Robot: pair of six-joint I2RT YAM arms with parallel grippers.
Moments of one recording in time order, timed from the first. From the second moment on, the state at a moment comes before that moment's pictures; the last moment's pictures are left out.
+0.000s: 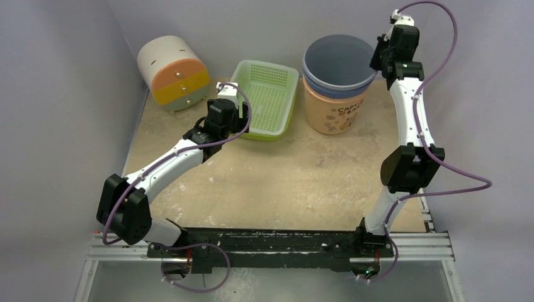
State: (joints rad) left arm -0.55 1.43 1.08 -0.12 -0.38 -0.25; right arm -0.08 1.86 2.03 -0.57 0.09 0.12
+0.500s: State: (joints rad) left arm -0.55 1.44 1.08 -0.12 -0.37 -0.25; right arm -0.08 1.86 2.06 -0.51 0.06 0.16
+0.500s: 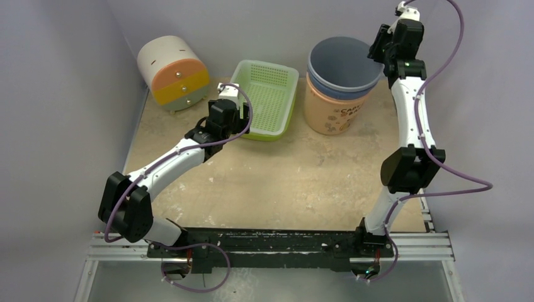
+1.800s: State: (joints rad) left arm -0.55 1.46 1.08 -0.13 -0.37 -0.25; right arm -0.07 1.86 1.98 -0.51 0.20 0.14
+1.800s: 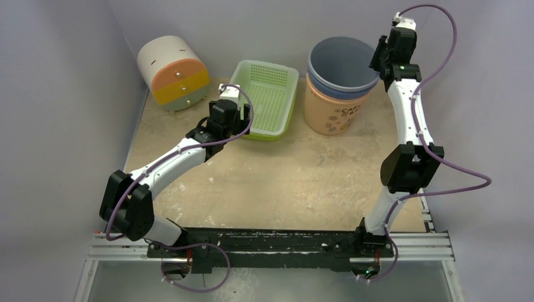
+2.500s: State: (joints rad) left arm -0.55 1.46 1.08 -0.13 -0.37 -0.25; right arm -0.08 1.85 1.96 -0.50 0.16 0.15
